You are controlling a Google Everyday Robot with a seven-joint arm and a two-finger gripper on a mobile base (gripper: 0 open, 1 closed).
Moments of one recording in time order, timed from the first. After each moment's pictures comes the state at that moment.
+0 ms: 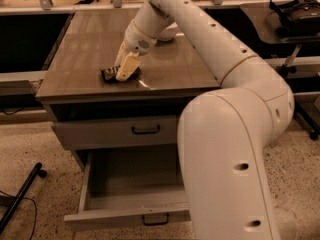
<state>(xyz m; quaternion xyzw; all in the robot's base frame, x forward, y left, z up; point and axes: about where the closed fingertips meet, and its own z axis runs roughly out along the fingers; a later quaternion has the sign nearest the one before) 0.707 0.107 0.833 -0.74 0.60 0.21 0.23</state>
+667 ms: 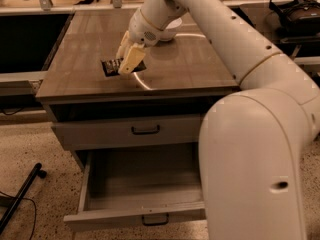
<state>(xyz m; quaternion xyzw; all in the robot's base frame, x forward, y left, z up) 0.694 0.097 0.877 -0.74 0.58 0.20 0.28</state>
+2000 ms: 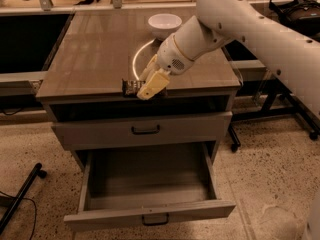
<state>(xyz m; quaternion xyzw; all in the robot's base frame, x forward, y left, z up) 0.613 0.031 0.853 -0.65 0.66 0.23 0.29</state>
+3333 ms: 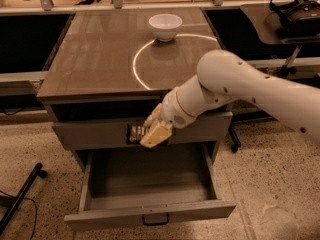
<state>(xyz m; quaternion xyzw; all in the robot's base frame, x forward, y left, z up) 0.529 0.022 0.759 -0.62 0.70 0.22 0.28</state>
